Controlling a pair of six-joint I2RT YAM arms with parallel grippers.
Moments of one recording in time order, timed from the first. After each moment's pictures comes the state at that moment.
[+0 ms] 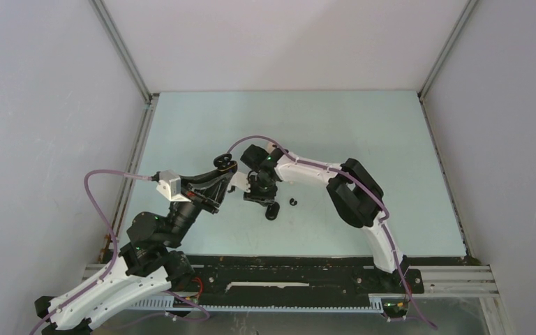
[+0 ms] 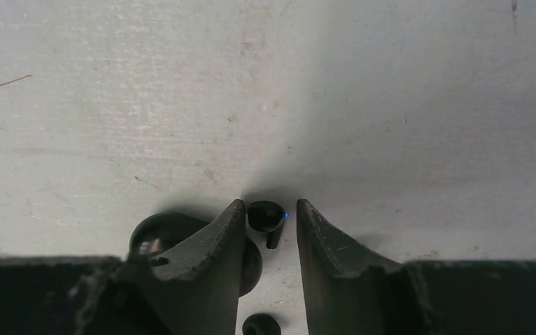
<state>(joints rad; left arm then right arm) -0.95 0.32 0.49 0.18 -0.32 -0.20 0.90 2.19 1.68 -0.77 -0.28 -0.67</state>
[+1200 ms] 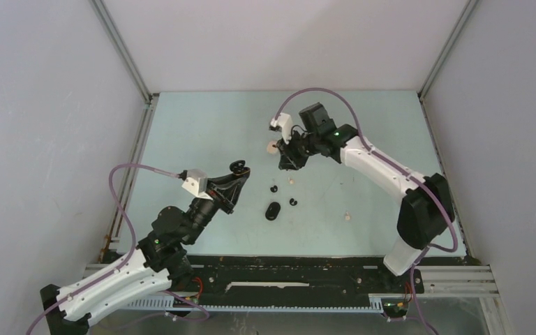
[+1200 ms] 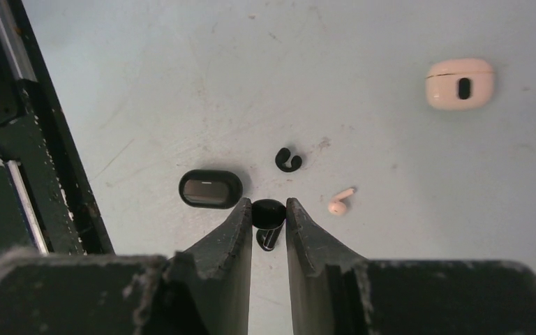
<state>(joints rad) -0.95 0.44 0.39 0.25 -0.34 -0.19 0.63 1.72 1.43 -0.56 -0.51 -0.29</state>
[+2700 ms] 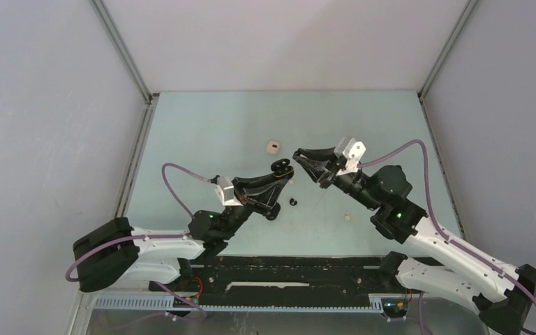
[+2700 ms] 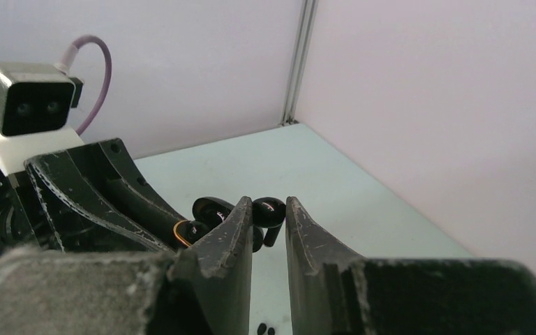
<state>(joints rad) -1.09 1.19 0.30 1.47 -0.19 -0.23 0.85 0.86 0.78 0.31 -0.15 -0.10</state>
